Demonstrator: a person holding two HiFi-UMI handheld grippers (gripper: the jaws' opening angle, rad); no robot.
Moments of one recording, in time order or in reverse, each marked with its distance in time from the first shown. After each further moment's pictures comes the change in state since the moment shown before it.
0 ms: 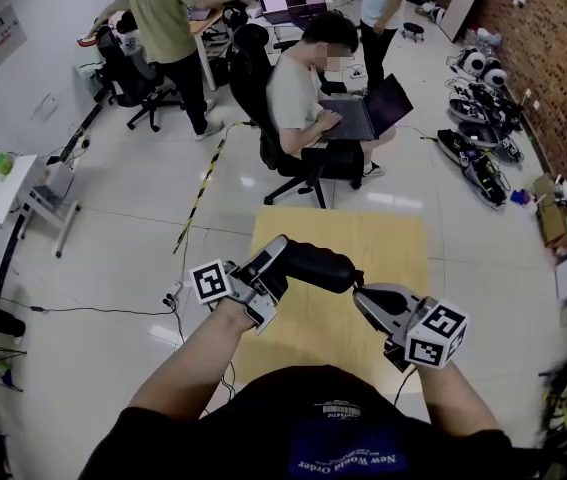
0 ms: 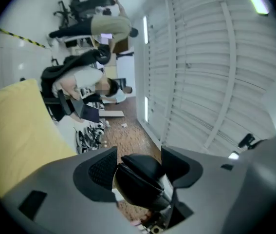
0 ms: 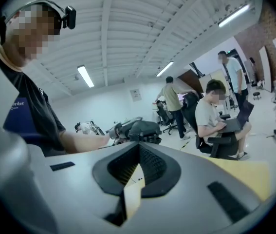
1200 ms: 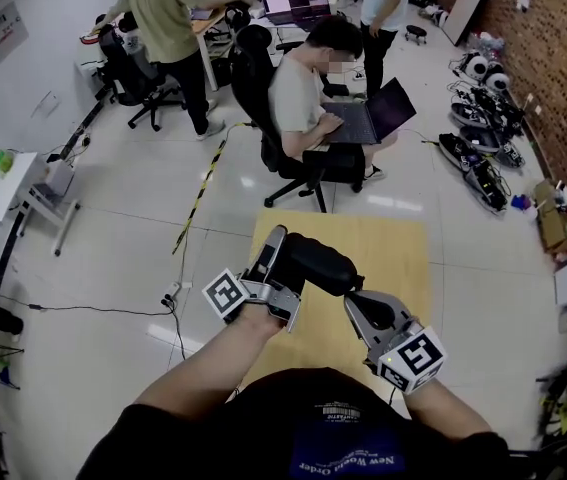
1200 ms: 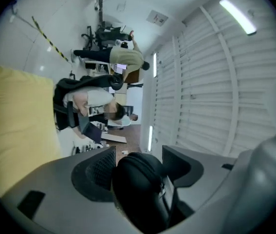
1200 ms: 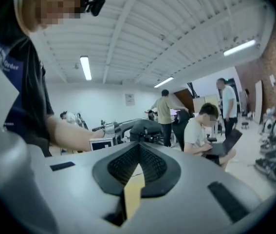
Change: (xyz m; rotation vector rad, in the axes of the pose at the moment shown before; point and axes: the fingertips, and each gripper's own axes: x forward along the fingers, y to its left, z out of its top) left arm 0.008 0.005 0.028 -0.137 -0.405 0.018; right arm 0.016 0.006 0.008 -0.237 -0.085 -0.171
